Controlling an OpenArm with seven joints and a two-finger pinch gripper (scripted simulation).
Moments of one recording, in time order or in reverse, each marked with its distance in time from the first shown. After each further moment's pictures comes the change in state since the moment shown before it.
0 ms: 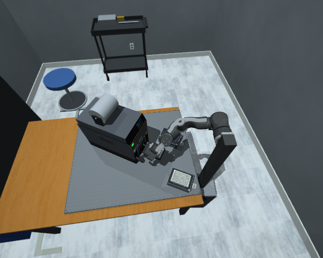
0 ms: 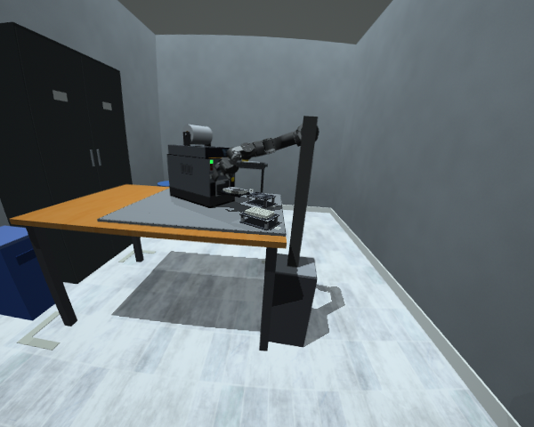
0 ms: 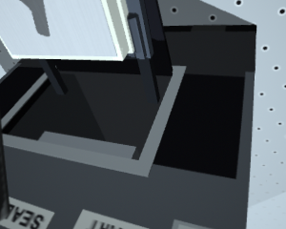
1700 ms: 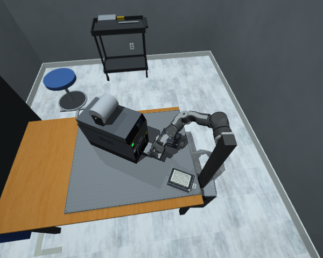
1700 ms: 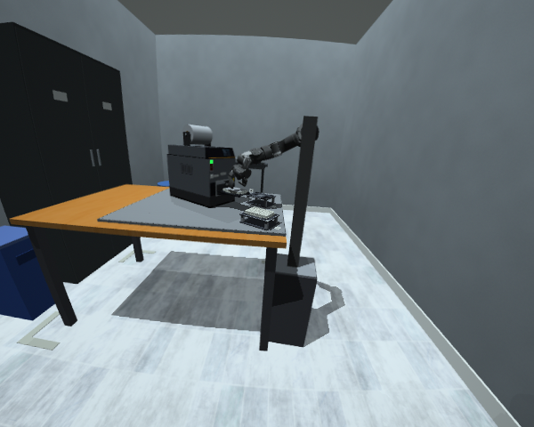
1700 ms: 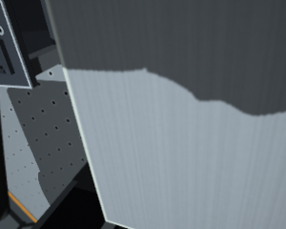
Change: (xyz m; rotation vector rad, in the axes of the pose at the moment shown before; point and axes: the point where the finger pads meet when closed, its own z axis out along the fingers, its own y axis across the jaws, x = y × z) arm 0.064 -0.087 0.015 0.021 0.276 0.001
